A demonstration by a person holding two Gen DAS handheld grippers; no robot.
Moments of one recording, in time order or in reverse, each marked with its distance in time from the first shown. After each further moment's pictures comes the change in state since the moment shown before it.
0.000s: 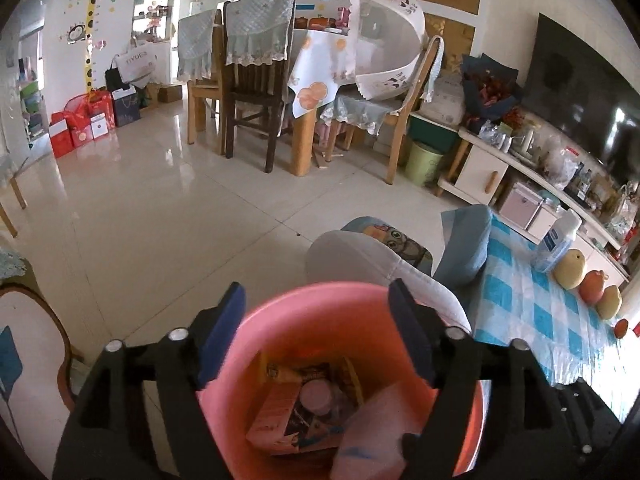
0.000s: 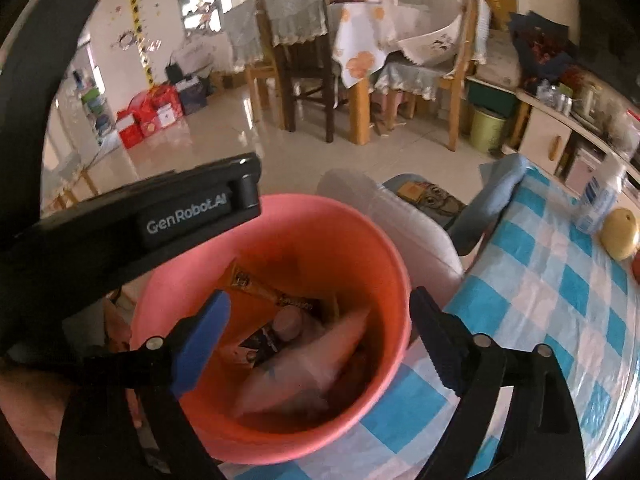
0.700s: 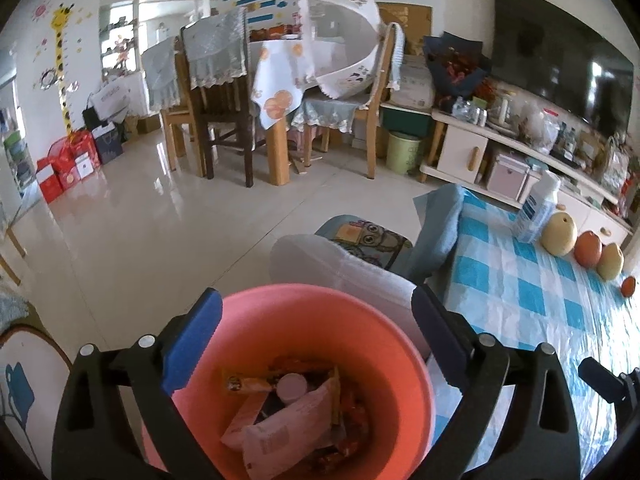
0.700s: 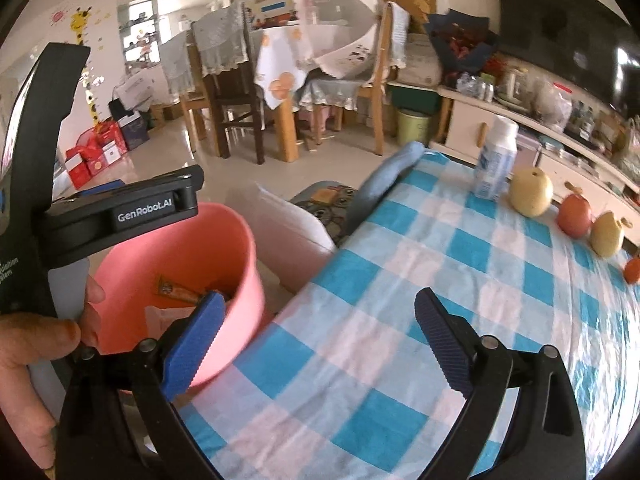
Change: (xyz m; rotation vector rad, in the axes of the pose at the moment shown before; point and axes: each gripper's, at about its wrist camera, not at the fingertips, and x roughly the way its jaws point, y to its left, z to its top) left arm -0.009 -0.073 -0.009 0.171 -0.025 -0.011; right arm -0.061 -0.082 -0.042 0.128 -0.065 -0.179
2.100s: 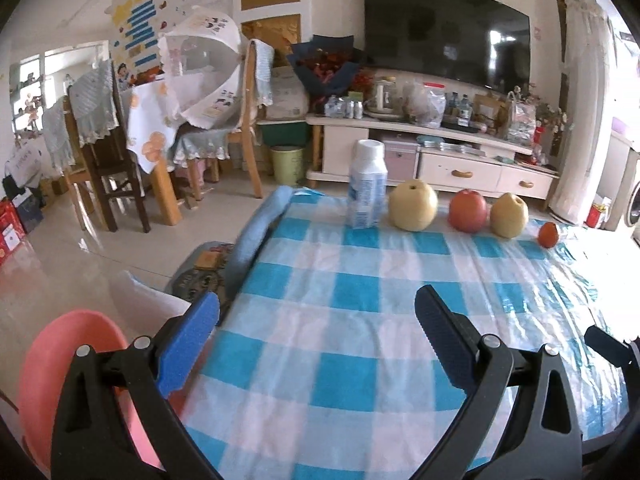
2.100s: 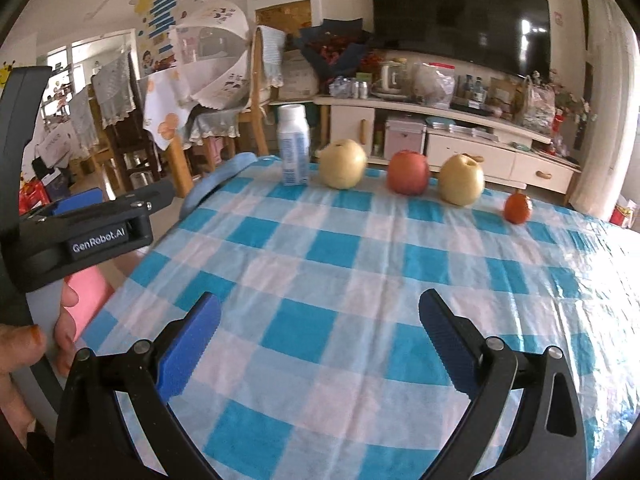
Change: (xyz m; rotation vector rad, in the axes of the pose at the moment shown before) left arm -0.026 -0.203 -0.031 0.222 -0.074 -0.280; right arm -0.074 -0.181 -0.066 0.204 -0.091 -0.274
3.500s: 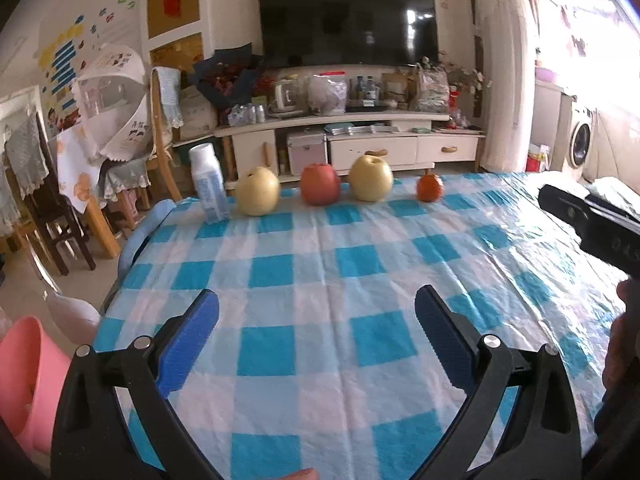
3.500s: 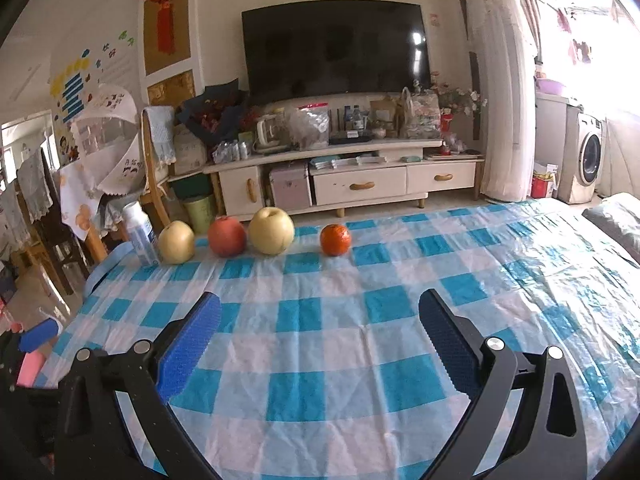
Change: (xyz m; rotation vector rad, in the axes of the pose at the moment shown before) left arm -0.054 -0.168 -0.047 0.208 -0.023 -0.182; right arm -0.089 -0.195 -0.012 0.237 -0.223 -0.252
